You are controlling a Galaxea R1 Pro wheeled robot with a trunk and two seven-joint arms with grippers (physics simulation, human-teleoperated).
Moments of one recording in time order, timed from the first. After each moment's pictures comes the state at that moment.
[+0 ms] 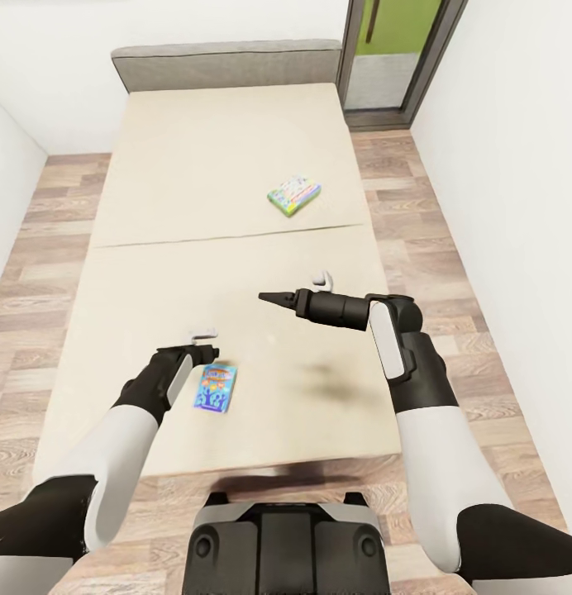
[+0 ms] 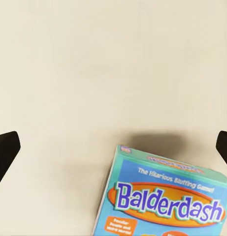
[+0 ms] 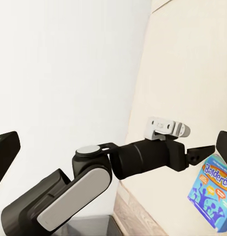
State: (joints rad) left arm -1.03 -0.04 0.08 -0.60 0.00 0.49 0.09; right arm -1.00 0.17 -0.01 -1.21 -0.29 1.03 0.78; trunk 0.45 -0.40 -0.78
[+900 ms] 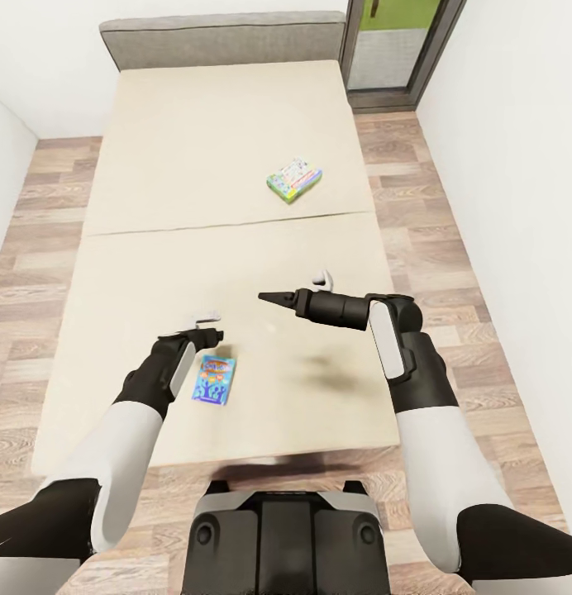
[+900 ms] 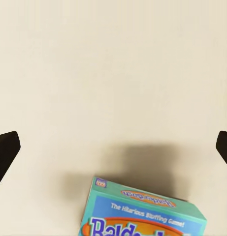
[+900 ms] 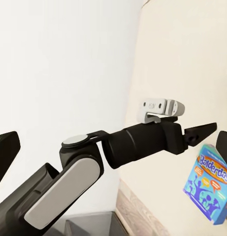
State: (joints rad) left arm -1.03 -0.07 0.08 -0.72 0.00 0.49 0.09; right arm -1.00 0.17 -0.01 -1.21 -0.29 1.03 0.78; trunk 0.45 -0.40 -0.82
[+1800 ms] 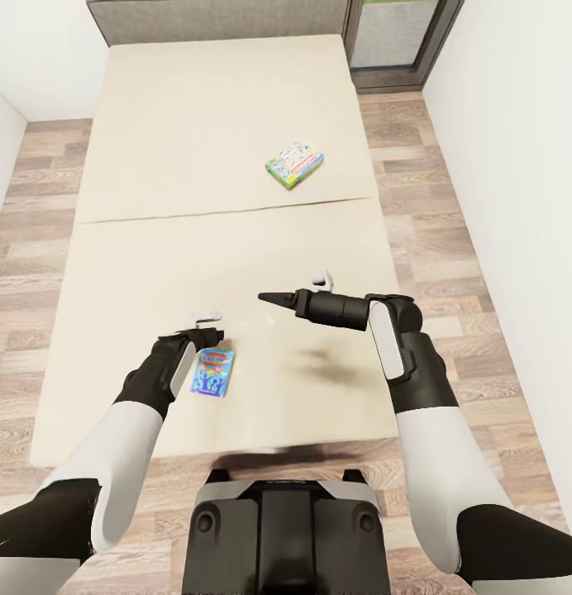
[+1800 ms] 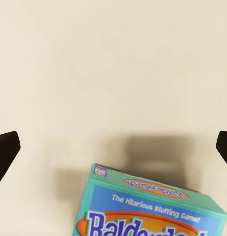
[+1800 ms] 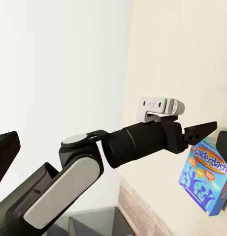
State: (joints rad) left arm -1.03 -0.07 0.08 -0.72 0.00 0.49 0.08; right arm -1.00 0.17 -0.01 -1.21 -0.29 1.03 0.78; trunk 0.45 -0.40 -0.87
